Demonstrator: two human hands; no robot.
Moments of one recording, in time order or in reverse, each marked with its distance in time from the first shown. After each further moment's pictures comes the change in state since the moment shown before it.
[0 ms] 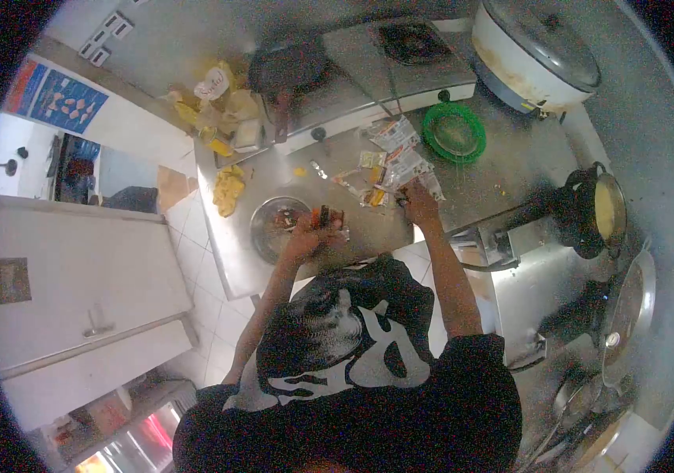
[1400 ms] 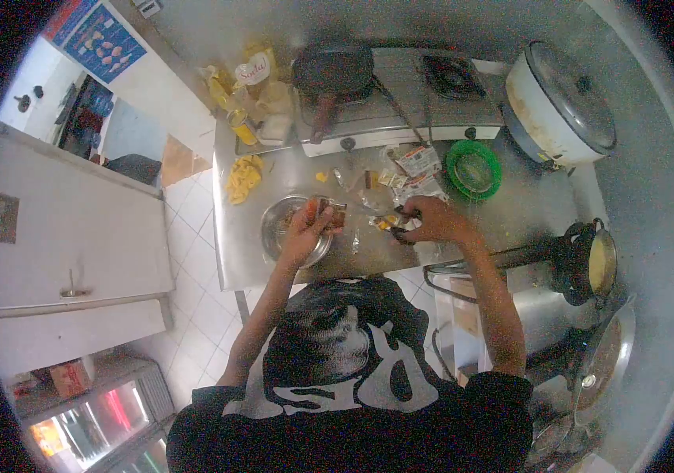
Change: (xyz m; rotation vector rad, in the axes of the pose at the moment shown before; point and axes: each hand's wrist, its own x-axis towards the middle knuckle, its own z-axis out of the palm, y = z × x) left_hand -0.030 0.048 -0.013 -0.137 0.174 0.277; right_hand 0.025 -0.174 -0.210 0.193 -0.606 -0.250
